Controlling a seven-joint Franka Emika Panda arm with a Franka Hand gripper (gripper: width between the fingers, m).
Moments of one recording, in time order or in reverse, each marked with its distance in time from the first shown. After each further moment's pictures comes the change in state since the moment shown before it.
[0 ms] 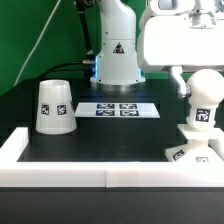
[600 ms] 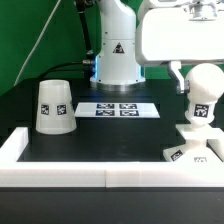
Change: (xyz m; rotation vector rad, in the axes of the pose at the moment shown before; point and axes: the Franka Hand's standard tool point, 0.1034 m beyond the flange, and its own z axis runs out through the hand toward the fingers) arm 0.006 0.004 -0.002 0.019 -0.083 0.014
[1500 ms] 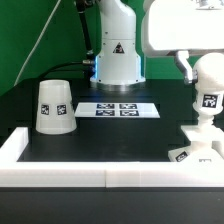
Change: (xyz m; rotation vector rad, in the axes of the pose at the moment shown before) arm 0.013 -0.009 -0.014 0.010 0.017 0.009
